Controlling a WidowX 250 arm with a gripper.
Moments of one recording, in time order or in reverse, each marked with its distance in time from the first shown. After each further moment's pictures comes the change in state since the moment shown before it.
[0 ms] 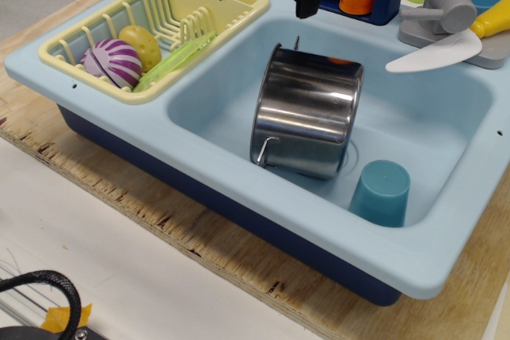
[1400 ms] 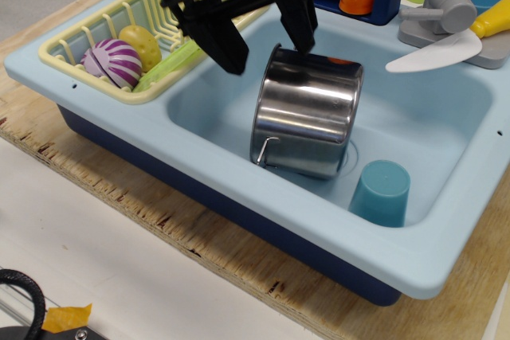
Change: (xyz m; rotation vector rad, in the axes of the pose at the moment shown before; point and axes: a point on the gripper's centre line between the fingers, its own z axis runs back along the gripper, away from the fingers) arm -0.006 0.001 -0.056 -0.520 0.009 0.230
